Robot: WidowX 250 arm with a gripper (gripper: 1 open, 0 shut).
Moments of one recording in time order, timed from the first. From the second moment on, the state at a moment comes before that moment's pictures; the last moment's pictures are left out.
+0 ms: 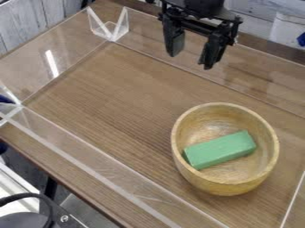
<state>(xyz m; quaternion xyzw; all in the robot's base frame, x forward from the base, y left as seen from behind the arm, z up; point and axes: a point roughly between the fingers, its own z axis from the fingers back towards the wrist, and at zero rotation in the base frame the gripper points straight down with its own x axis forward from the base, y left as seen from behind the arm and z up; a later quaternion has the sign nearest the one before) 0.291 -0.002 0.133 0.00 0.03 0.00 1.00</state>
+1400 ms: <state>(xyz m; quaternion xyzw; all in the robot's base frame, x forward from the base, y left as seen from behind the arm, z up) 0.263 -0.072 0.060 -0.06 0.10 -0.26 0.96</state>
